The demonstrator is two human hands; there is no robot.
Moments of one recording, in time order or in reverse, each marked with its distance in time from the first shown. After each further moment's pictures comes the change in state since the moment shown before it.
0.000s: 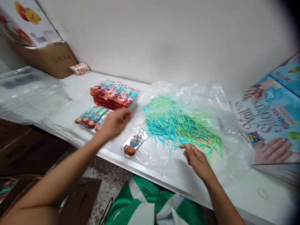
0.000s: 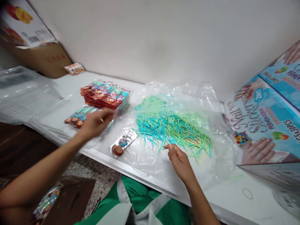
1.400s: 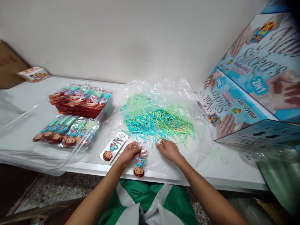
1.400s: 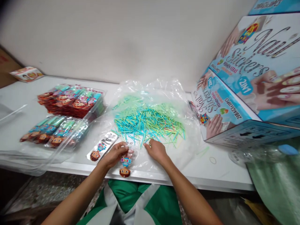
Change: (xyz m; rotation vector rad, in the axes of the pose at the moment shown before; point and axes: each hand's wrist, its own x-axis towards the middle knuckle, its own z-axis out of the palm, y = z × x) left_hand -0.073 0.076 0.164 -1.509 -0.573 -0.744; right_hand 0.028 0.053 0.004 -0.889 -0.074 0.121
